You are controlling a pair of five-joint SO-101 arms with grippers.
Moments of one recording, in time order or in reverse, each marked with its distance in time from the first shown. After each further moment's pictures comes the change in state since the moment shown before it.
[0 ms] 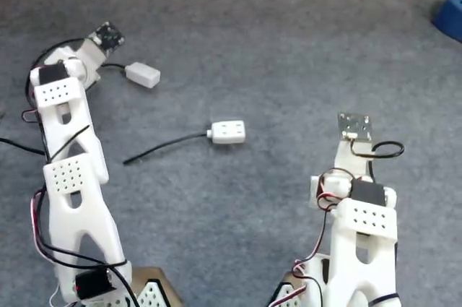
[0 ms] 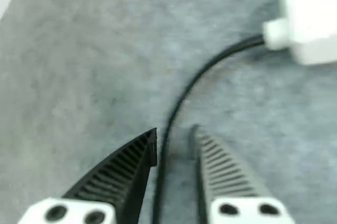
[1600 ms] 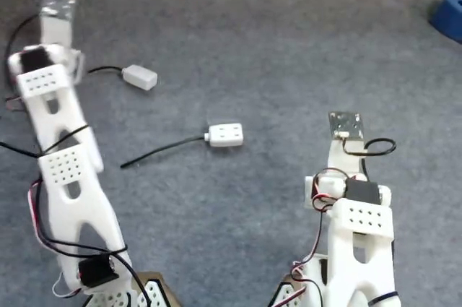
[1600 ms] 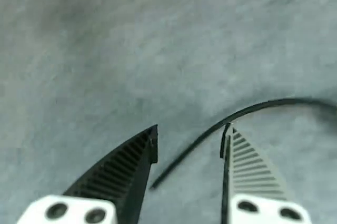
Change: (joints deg) left arm 2.8 -18.1 -8.6 13.2 36.6; right arm -2.6 0.0 0.0 0.0 0.3
